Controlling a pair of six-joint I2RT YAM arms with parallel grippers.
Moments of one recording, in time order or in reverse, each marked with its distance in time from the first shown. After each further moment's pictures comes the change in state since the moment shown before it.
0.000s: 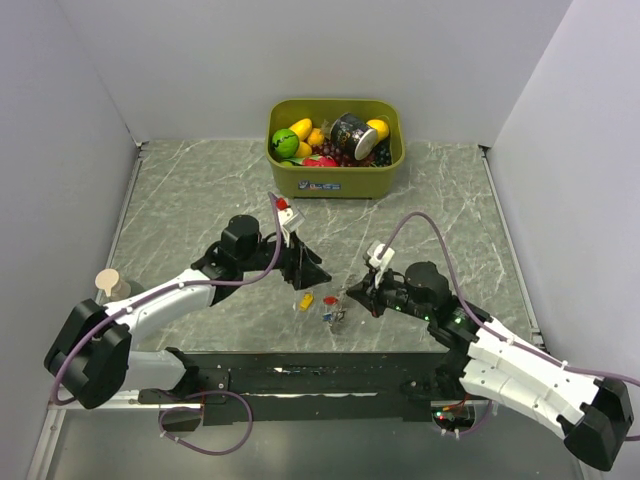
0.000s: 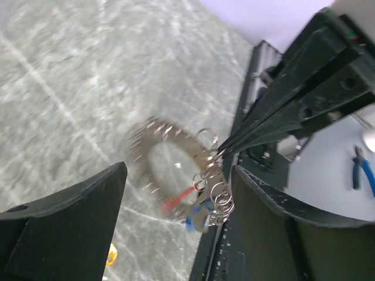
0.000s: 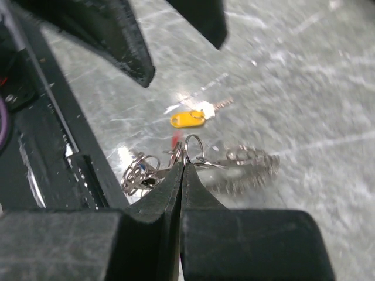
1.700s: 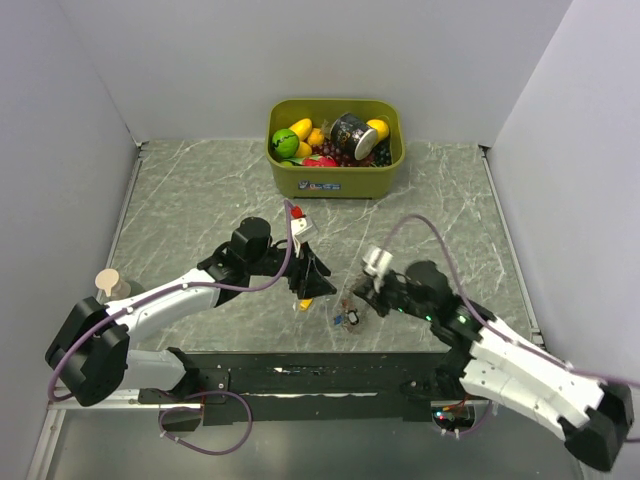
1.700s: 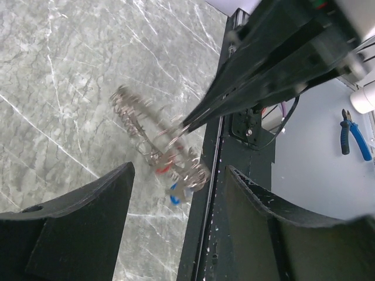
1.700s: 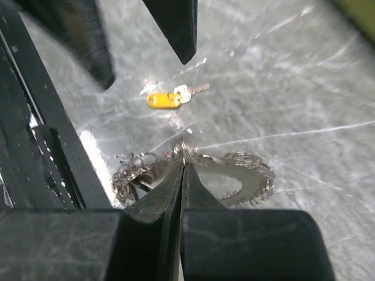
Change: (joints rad) left arm -0.077 0.008 0.042 -0.081 0.060 0.080; right arm 0.000 -0.079 0.006 -0.138 0.030 -0.184
